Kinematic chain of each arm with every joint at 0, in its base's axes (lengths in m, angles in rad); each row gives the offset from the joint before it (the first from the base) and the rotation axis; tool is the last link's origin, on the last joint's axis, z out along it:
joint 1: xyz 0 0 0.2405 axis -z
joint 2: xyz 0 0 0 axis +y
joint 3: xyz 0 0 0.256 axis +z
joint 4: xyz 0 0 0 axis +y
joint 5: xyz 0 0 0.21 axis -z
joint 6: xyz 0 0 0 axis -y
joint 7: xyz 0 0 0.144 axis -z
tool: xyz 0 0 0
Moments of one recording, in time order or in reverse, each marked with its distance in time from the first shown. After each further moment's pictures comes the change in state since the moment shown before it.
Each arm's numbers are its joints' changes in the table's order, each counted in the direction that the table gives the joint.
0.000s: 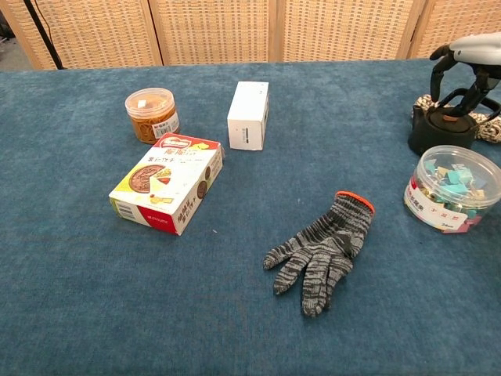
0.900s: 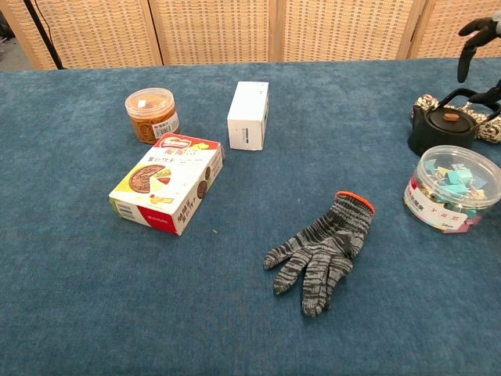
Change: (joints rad) left arm 0.009 -0.005 -0.003 -0.004 0.011 0.017 -0.019; right arm 0.144 0.121 0.090 -0.182 0.122 -0.035 -0.073
